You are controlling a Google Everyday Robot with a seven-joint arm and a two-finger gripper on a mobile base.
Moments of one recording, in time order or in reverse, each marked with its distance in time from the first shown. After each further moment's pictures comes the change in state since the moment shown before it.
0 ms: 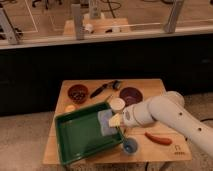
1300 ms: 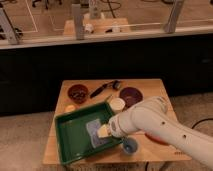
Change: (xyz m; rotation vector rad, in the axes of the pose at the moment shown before) arm -0.026 -0.036 0.030 -0.045 -0.062 -0.100
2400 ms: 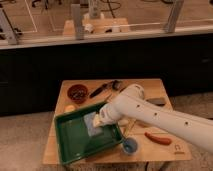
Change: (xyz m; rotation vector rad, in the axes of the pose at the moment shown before) arm 0.050 0.017 0.066 -0.065 -0.068 0.062
